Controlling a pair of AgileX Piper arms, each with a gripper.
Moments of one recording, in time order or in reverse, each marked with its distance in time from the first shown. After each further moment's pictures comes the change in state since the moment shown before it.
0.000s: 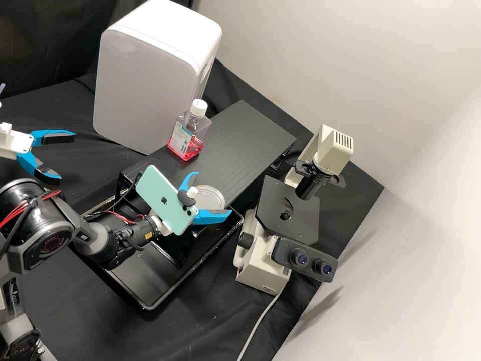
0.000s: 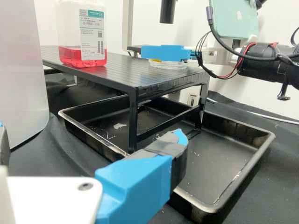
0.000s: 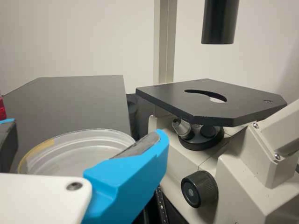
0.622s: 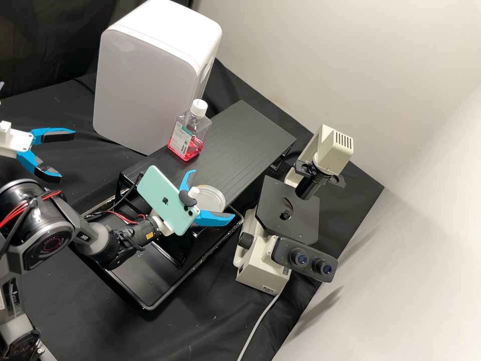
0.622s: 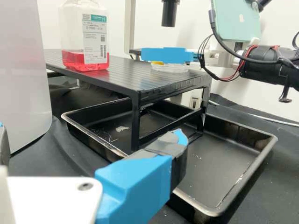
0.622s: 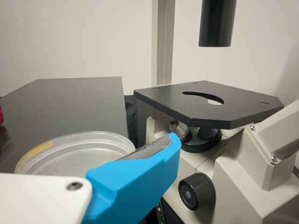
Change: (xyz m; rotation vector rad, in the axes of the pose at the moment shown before) left arm -0.001 0.002 0.000 0.005 0.002 0.012; right arm 0.001 0.002 0.001 -0.001 -0.001 0.007
